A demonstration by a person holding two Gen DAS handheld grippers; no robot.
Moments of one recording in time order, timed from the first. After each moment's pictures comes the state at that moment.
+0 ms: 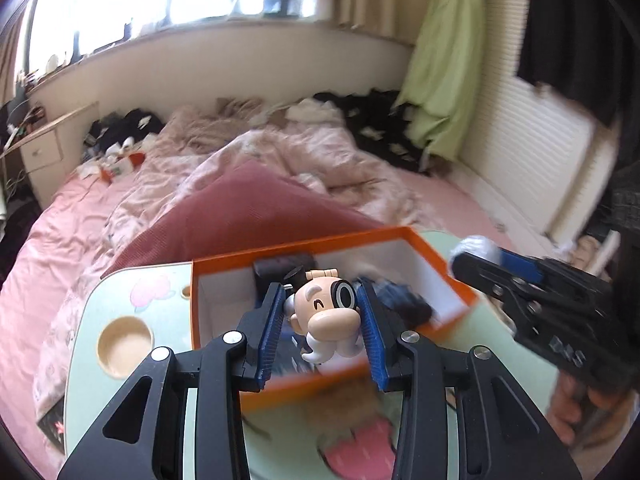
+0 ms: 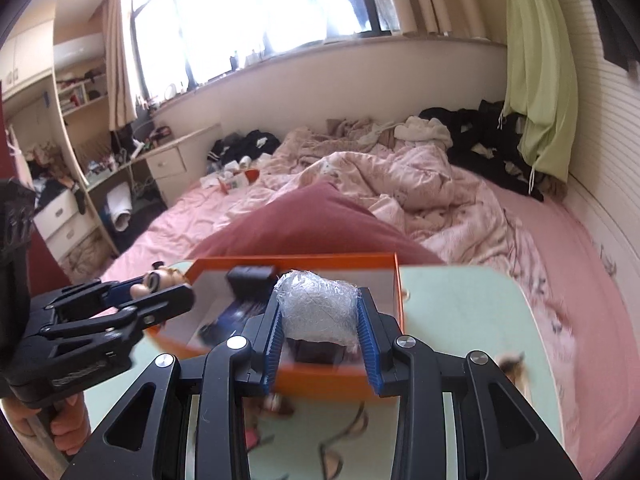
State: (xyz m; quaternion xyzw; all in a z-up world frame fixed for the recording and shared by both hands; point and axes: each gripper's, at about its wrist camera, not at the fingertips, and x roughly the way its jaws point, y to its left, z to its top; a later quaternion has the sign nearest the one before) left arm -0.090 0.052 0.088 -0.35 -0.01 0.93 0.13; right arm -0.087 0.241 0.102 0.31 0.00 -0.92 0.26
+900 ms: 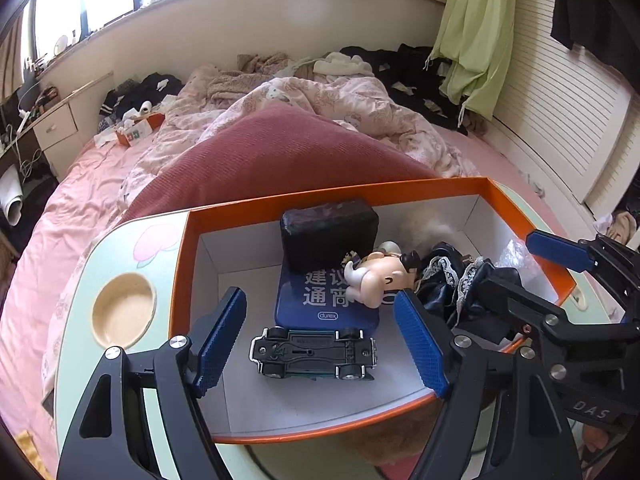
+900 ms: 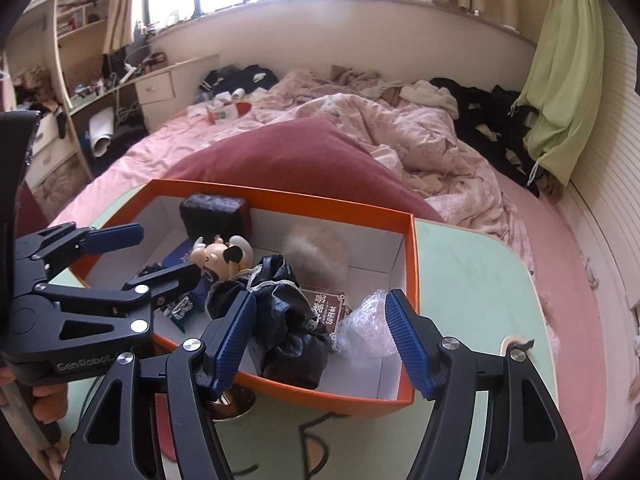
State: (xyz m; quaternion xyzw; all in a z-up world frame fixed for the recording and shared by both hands) left arm -0.095 0.043 0.032 -0.41 0.02 0.91 0.09; right arm -0.084 0.216 0.053 0.37 0.10 -0.89 0.24
